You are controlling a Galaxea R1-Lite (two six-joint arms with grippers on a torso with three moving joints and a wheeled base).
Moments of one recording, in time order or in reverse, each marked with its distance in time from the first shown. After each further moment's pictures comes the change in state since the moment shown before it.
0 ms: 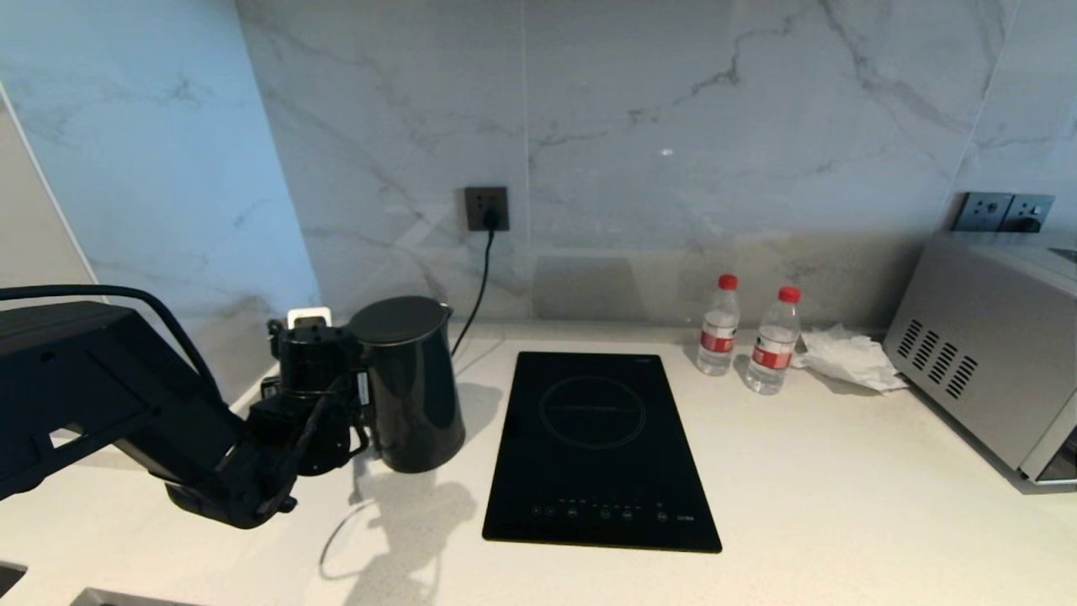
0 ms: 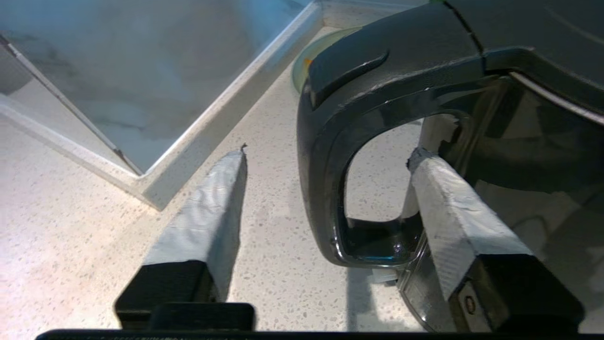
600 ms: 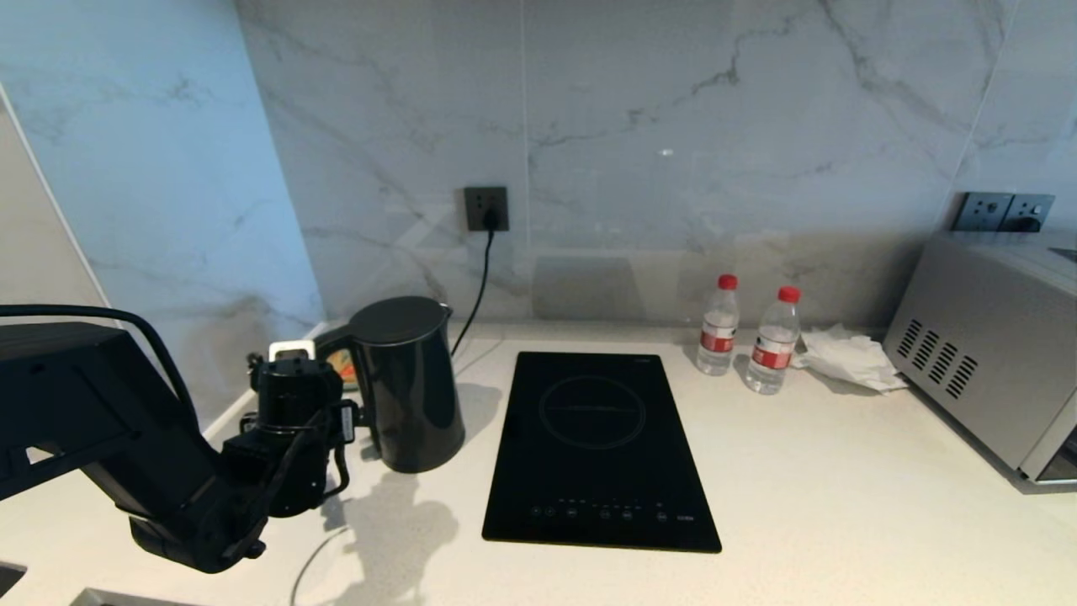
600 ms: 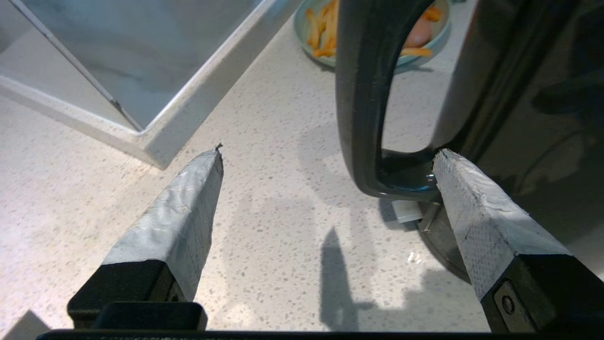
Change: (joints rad) left arm 0.024 -0.022 0.167 -0.058 -0.038 -0.040; right arm 0.000 0.000 0.001 0.000 0.000 0.000
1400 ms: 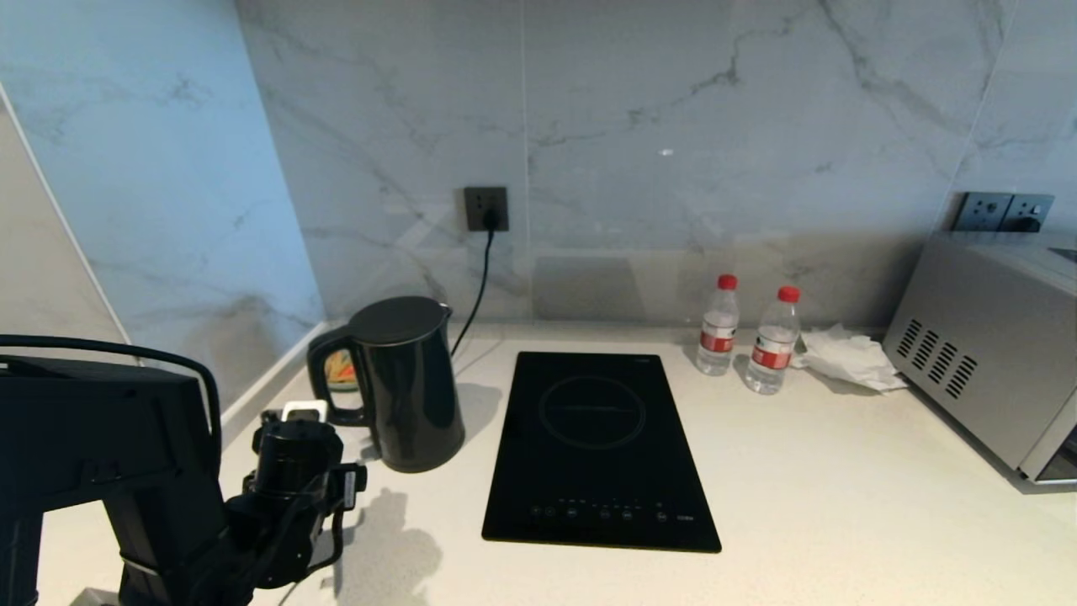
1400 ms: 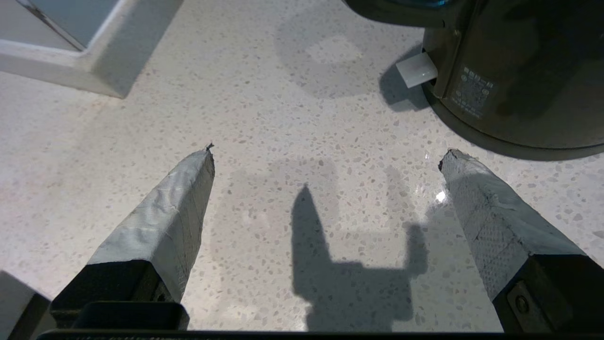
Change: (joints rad) left arm -0.016 0.111 0.202 -0.155 -0.095 0.013; right arm 0.000 0.000 0.000 0.000 0.000 0.000
